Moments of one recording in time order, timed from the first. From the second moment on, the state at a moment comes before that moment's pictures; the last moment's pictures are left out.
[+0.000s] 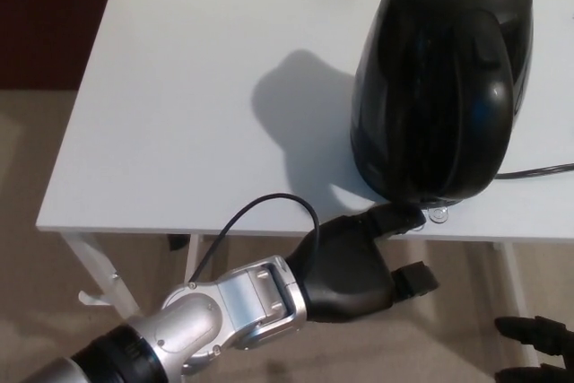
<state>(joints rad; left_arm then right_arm) -0.51 0.33 -0.92 0.32 1.24 -0.29 0.08 0.02 -0.37 -0.01 0.70 -0.05 -0.14 0.24</state>
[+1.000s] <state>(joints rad) -0.48 0.38 -0.94 0.20 1.25 -0.30 0.10 -0.01 -0.42 0.01 0.84 -0.05 -0.38 0.33</state>
